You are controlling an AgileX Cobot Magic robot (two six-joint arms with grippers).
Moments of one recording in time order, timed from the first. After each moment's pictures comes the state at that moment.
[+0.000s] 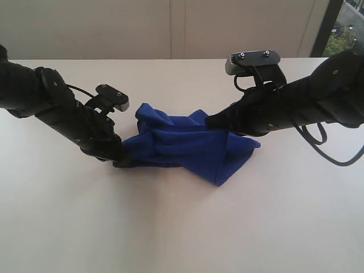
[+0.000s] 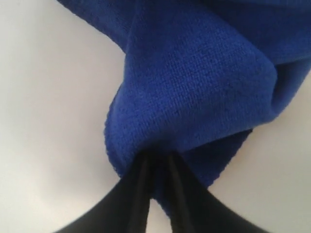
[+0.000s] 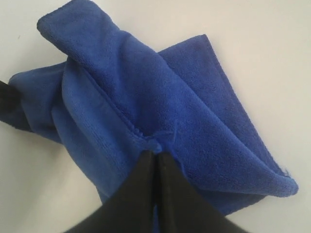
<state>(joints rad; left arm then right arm) -0.41 1.88 -1.07 -0.57 0.47 0.83 0.40 1.61 -0.88 0.83 0.25 -0.70</state>
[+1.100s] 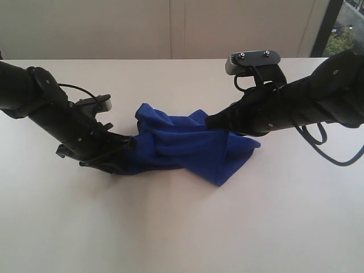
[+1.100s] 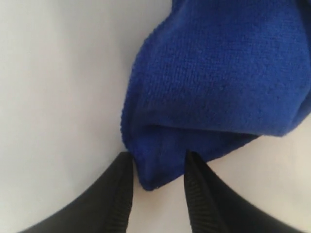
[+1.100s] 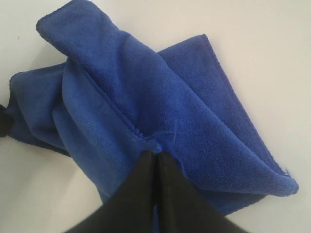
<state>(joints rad) -0.36 1.90 -1.08 -0.67 0.63 0.40 0.40 1.61 -0.88 0.83 0.25 -0.70</state>
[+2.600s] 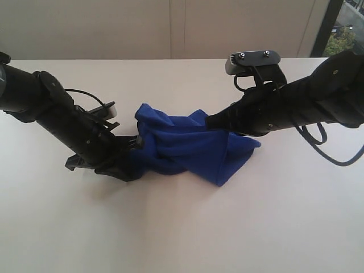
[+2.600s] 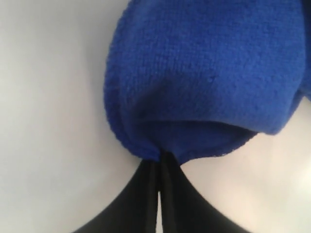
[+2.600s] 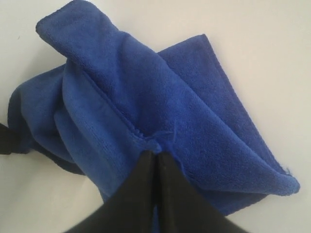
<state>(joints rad) -0.36 1.96 -1.09 -0.77 0.72 0.35 0.40 1.61 -0.88 0.83 0.25 -0.70</state>
